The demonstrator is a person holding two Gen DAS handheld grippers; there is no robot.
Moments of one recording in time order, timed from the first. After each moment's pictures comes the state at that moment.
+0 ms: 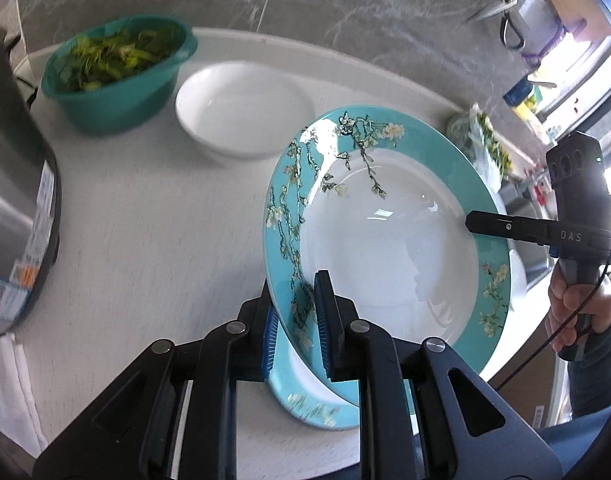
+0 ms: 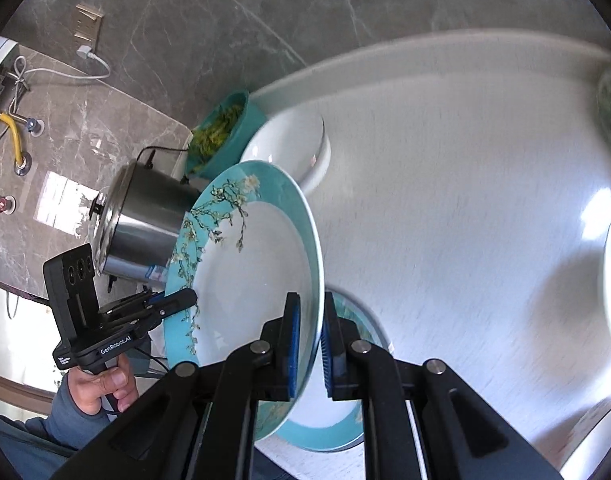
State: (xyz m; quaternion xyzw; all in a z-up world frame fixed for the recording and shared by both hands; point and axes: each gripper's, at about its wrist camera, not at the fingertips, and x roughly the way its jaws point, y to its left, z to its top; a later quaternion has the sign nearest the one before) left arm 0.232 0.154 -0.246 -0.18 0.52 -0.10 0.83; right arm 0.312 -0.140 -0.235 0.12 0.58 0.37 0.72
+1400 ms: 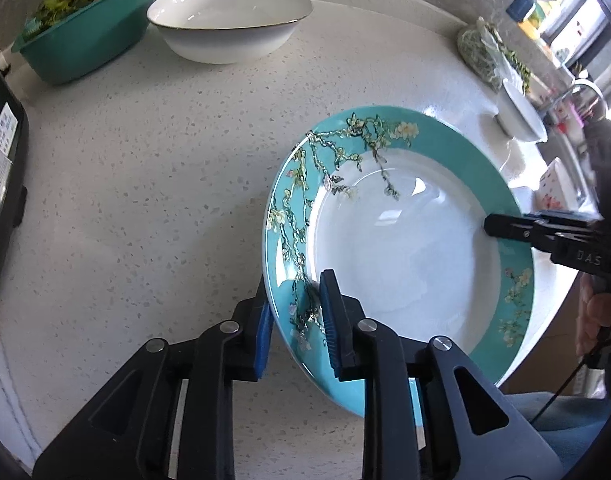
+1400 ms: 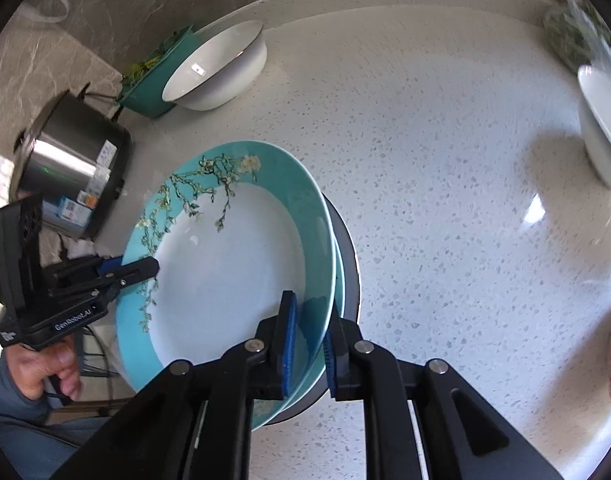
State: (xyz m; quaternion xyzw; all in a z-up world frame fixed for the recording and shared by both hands) left arm 0.205 0.122 -0.351 -0.08 0.56 -0.12 0.81; right arm 0.234 -0.127 -0.314 0.03 0.59 0.27 0.76
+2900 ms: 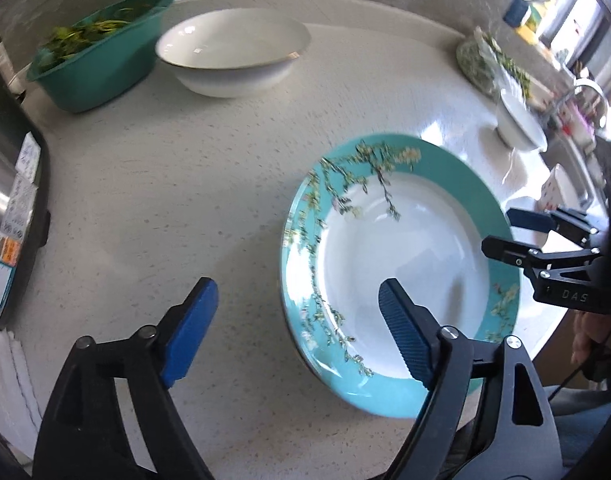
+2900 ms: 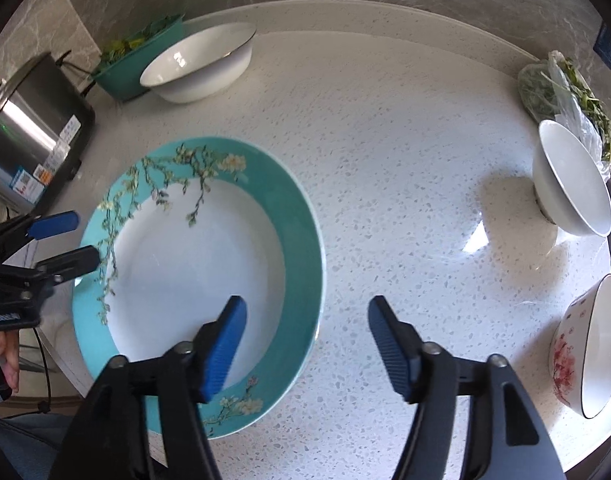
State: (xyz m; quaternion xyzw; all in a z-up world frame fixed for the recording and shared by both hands) left arm 0.205 0.120 -0.329 -0.08 0.53 -0.10 0.84; right arm 0.217 -0.117 -0.303 -0.07 0.55 0.19 0.81
